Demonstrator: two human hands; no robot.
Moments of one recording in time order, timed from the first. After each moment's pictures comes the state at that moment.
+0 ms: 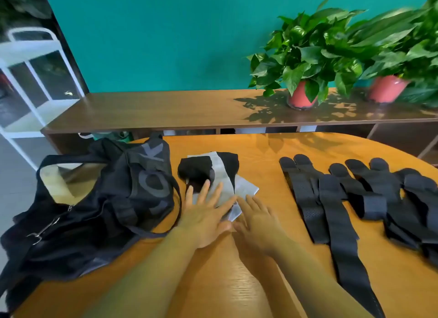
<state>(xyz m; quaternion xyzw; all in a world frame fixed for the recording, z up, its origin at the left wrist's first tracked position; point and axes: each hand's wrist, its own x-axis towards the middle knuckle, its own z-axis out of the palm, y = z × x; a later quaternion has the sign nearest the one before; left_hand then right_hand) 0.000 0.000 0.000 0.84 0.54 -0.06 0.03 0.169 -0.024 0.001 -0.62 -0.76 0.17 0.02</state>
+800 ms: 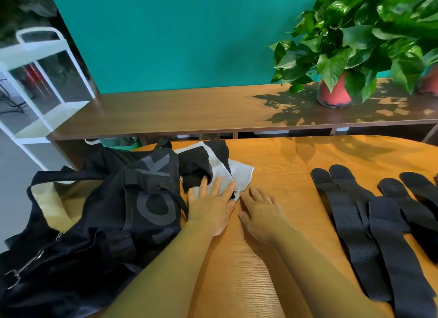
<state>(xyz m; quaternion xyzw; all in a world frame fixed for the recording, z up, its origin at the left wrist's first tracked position) -0.003 0.105 -0.027 0.75 0.66 -0.05 0.05 0.146 0.091 -0.028 -0.60 -0.79 0.14 0.02</state>
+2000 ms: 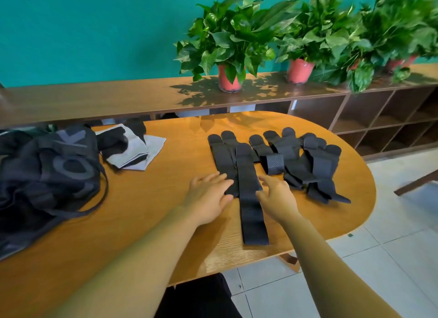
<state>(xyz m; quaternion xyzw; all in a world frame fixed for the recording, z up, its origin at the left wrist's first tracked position) 0.169 -0.066 0.024 0.89 0.44 0.04 0.11 0.362 -0.108 -0.001 -0.76 -0.57 0.17 0.26</state>
